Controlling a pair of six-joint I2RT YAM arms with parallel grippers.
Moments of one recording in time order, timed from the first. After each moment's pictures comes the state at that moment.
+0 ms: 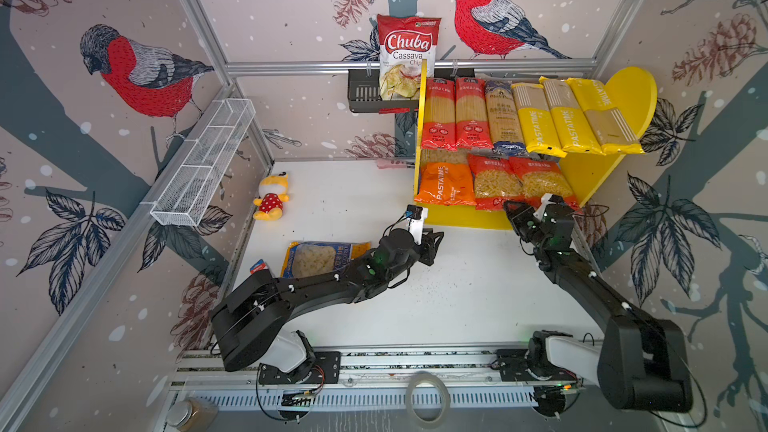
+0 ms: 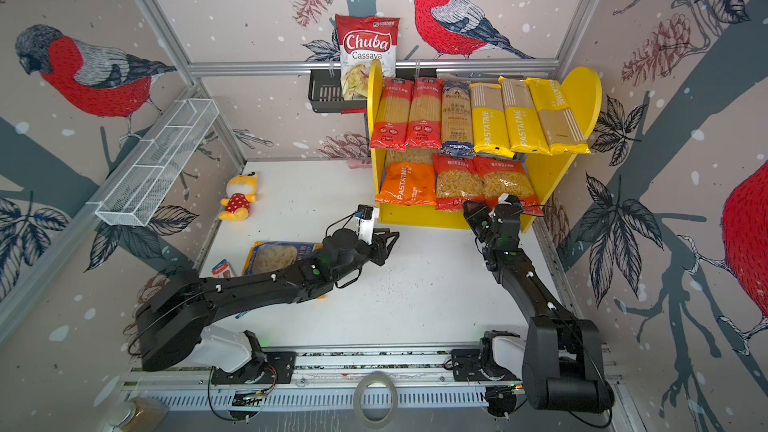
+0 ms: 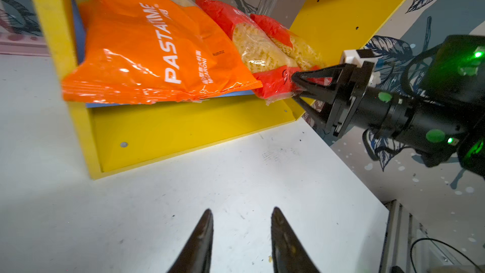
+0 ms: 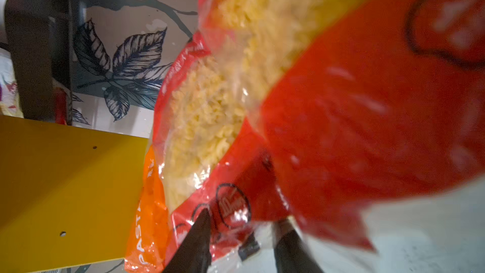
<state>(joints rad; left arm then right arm) -0.95 1.43 0.75 0.42 -0.13 -0.47 0.01 1.20 0.59 0.27 -0.27 0.95</state>
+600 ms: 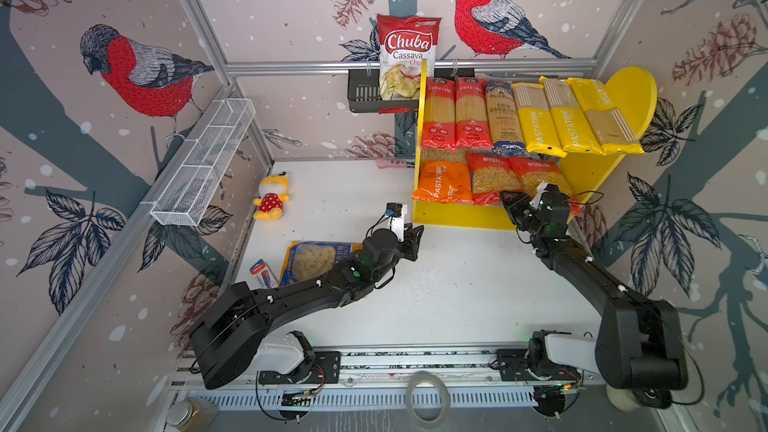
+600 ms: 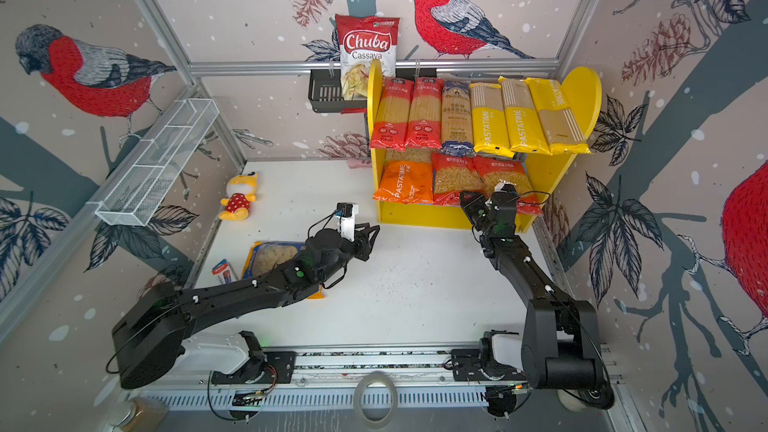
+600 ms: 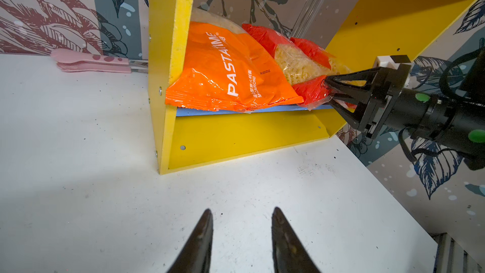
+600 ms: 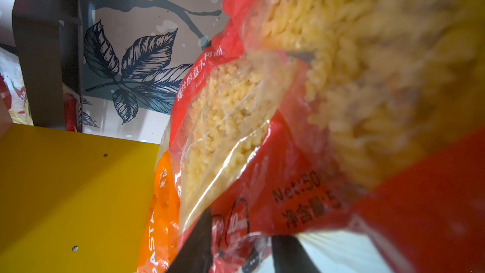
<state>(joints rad) -0.90 1.33 0.69 0.39 -0.21 -0.44 0.02 1.27 0.69 0.23 -0.28 0.96</state>
